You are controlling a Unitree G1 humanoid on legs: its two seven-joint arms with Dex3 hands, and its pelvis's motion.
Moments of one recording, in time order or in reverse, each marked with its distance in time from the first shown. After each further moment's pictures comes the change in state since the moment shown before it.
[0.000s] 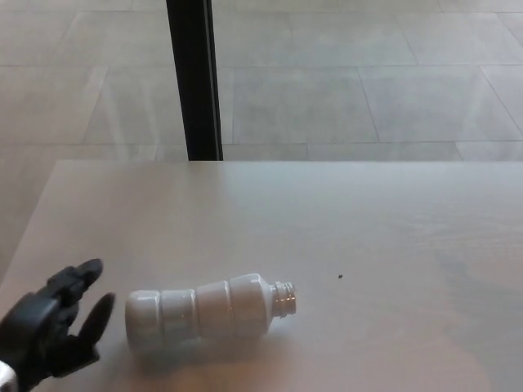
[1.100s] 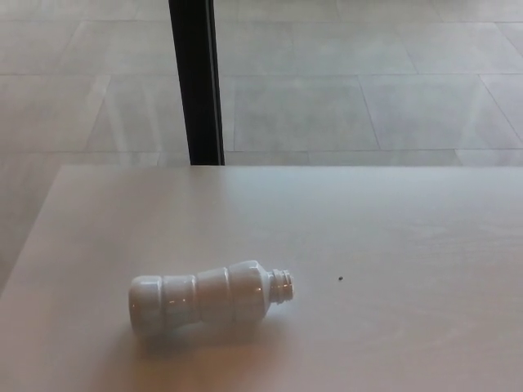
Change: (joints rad) left_arm 0.386 0.071 0.870 0.849 -0.337 -0.126 0.101; right_arm -0.008 0.063 -0.604 0.746 0.252 -0.011 -0.094
